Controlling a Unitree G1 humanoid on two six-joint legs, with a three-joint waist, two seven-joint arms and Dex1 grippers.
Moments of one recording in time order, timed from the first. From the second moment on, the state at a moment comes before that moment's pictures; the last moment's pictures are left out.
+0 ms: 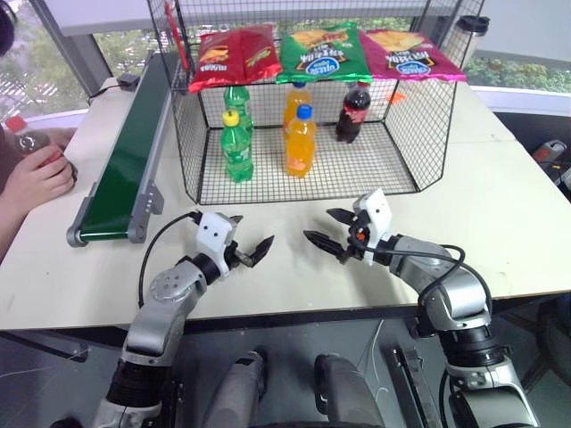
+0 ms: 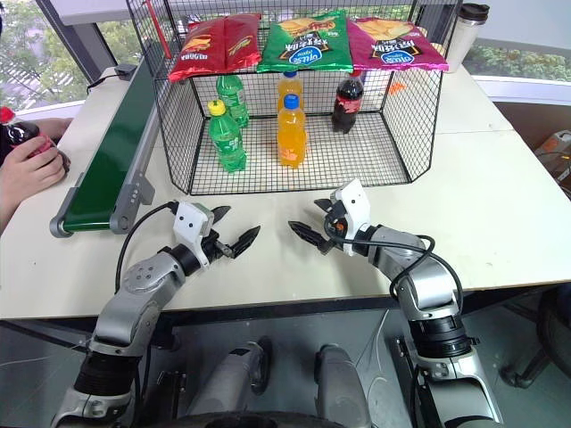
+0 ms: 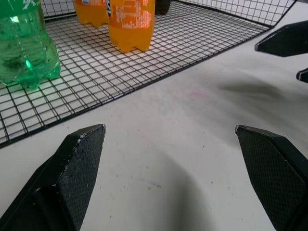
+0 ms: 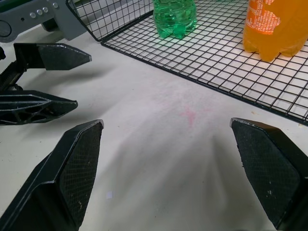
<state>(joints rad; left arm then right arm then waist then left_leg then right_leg) -0.14 0.30 -0.07 -0.24 -0.23 0.36 -0.48 -0.35 -0.39 0.05 -0.15 0.37 0.58 0.68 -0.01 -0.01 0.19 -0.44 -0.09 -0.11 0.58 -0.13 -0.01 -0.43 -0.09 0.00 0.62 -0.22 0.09</state>
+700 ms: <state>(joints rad) -0.13 0.30 -0.07 -0.24 -0.23 0.36 -0.47 -0.36 -0.39 0.06 -0.16 0.38 0.60 0.68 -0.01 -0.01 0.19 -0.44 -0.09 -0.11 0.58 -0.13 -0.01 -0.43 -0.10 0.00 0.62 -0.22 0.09</state>
